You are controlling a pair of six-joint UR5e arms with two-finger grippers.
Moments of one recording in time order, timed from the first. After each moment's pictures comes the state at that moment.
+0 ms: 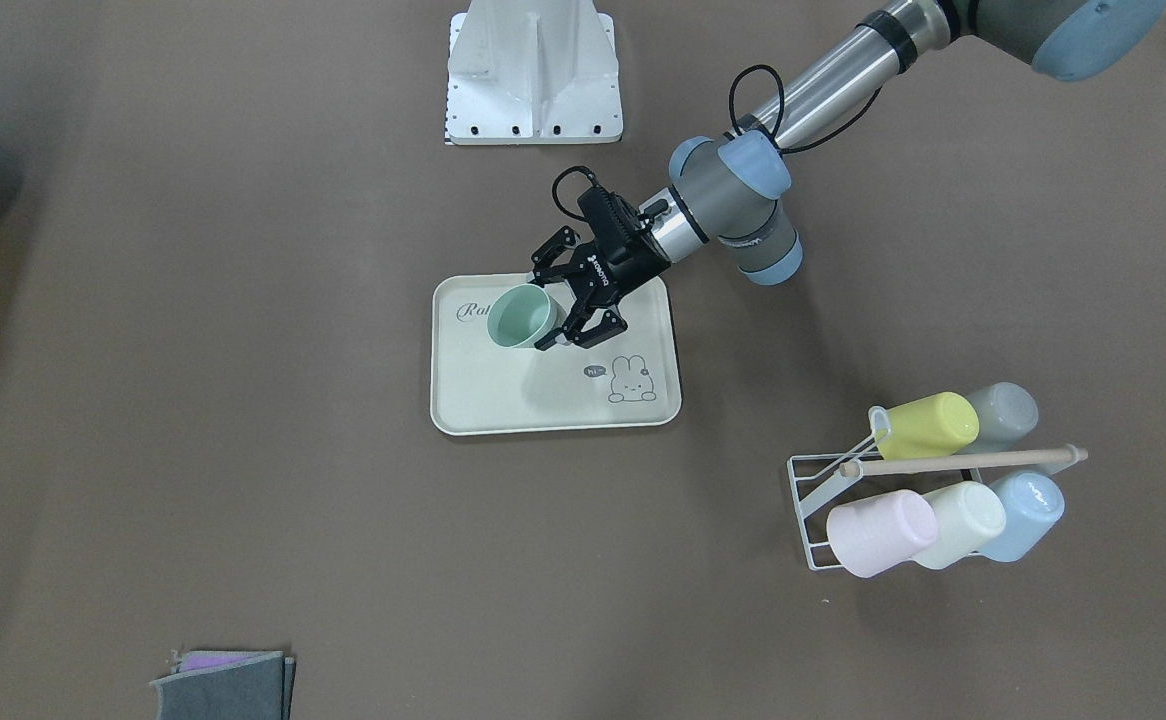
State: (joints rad) left arm -0.46 -2.22 -1.17 -3.13 -1.70 -0.34; right arm 1.54 -1.77 1.76 -1.63 2.20 -0.14
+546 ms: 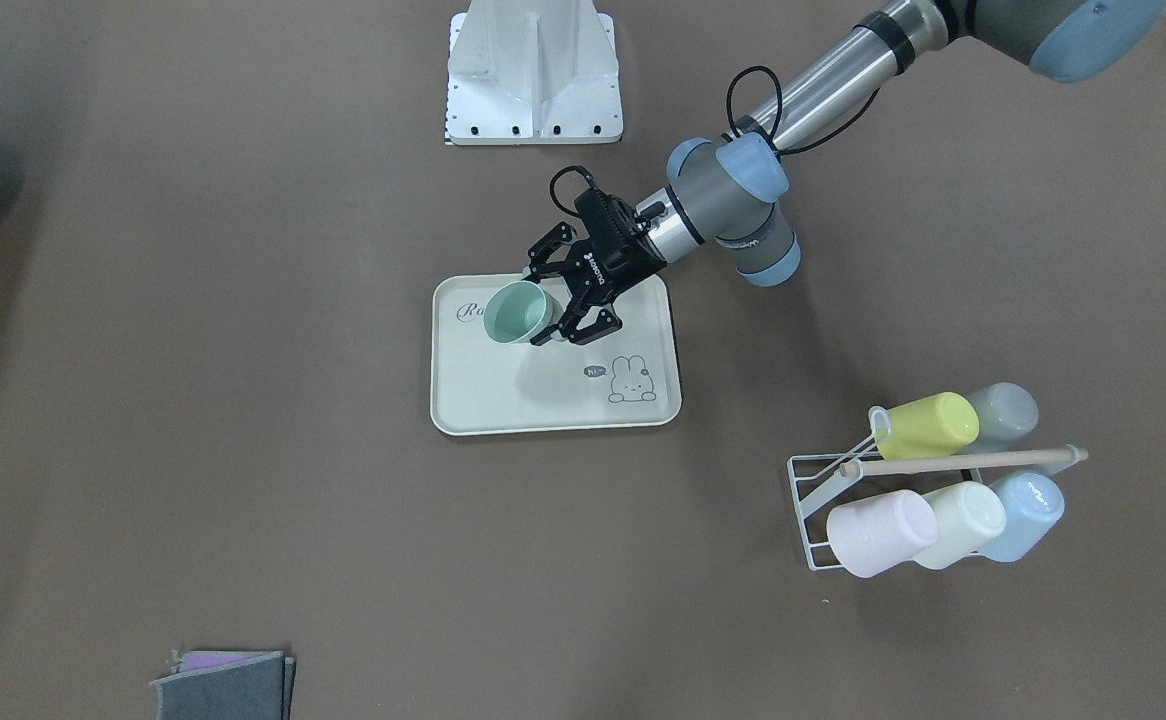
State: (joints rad) left arm -0.46 -2.23 -1.16 -3.12 -1.72 -0.37; right arm 1.54 -1.77 1.76 -1.63 2.20 -0.14
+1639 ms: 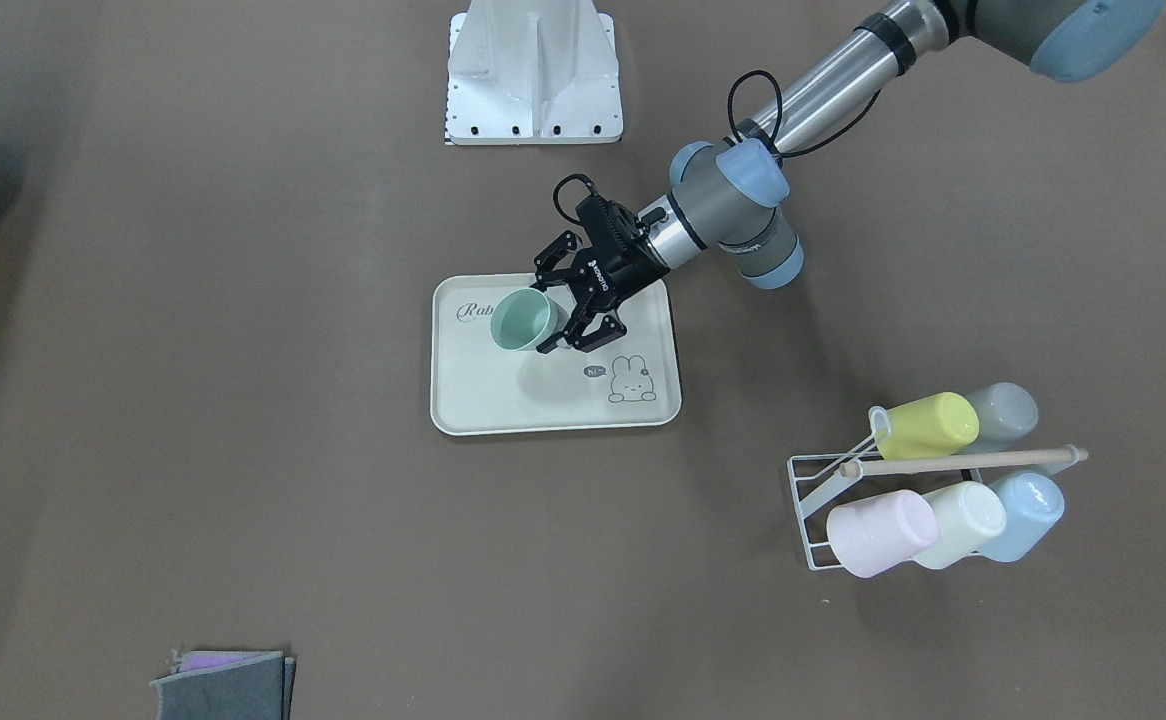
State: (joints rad) left arm -0.46 -2.23 -1.15 -3.12 -1.72 -0.31; right arm 1.54 -1.77 1.76 -1.63 2.20 -0.14
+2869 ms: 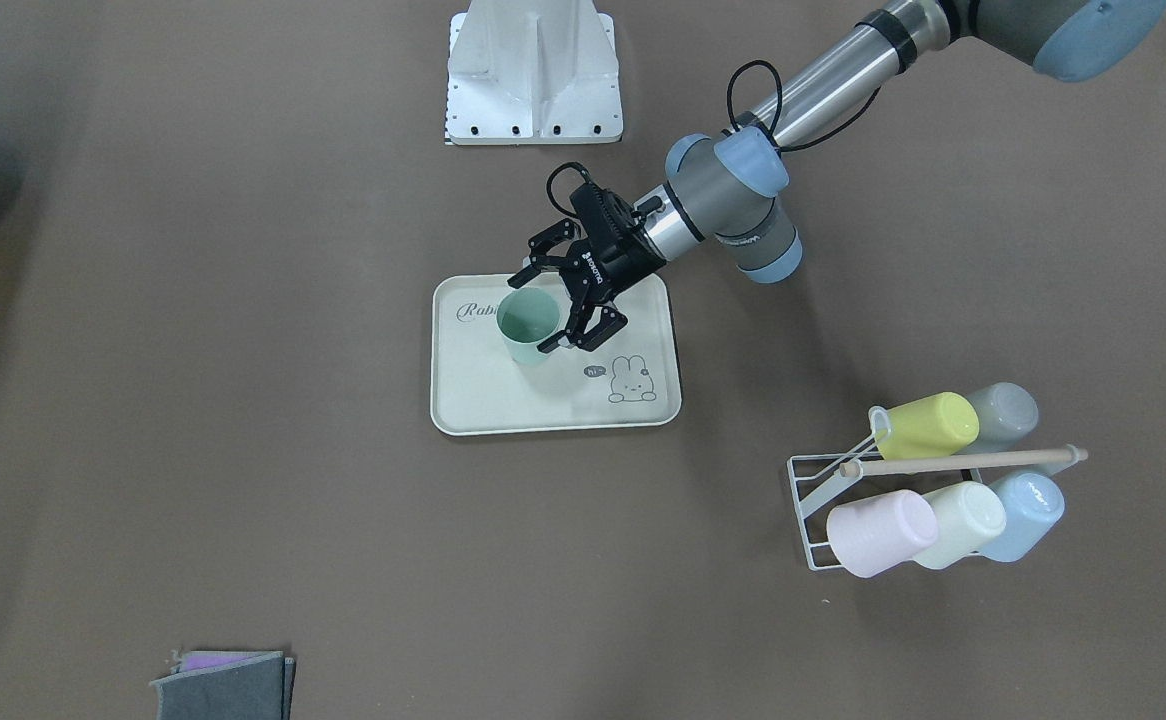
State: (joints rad) left arm -0.47 -2.23 -1.22 -3.05 -1.71 -0.31; right arm 1.54 -1.77 1.76 -1.63 2.20 -0.14
